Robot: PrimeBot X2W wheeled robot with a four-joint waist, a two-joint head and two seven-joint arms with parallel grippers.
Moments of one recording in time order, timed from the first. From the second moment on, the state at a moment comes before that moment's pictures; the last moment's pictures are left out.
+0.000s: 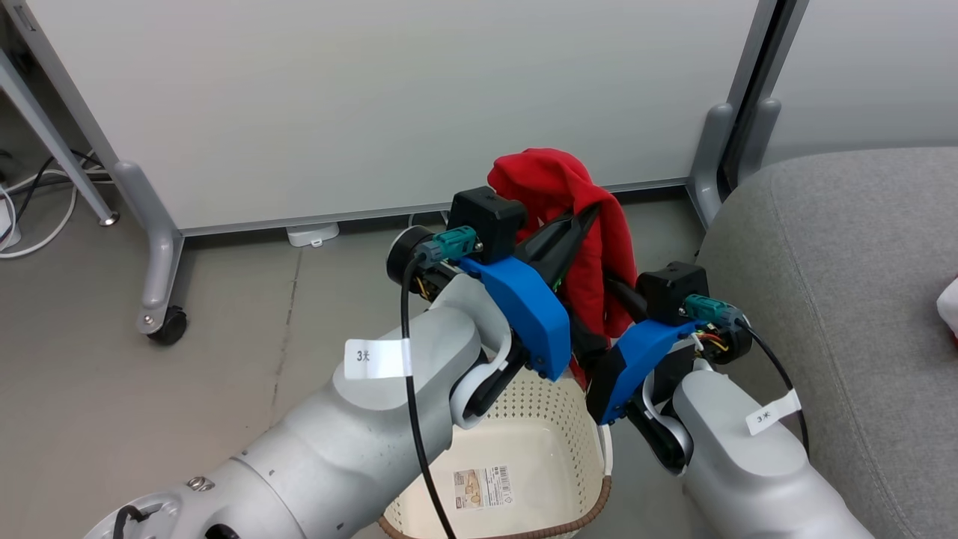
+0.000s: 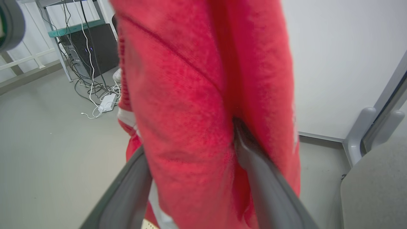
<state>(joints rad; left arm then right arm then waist) -0.95 0.05 -1.23 0.70 -1.11 -0.04 -0.26 -0.65 -0.05 0.50 0.83 0.41 0.13 -0.20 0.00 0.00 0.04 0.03</state>
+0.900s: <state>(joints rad) -0.96 0.05 -1.24 0.73 -1.12 -0.03 -0.26 -0.71 -0.05 0.59 0.93 0.50 0.13 -0.25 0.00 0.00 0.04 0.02</state>
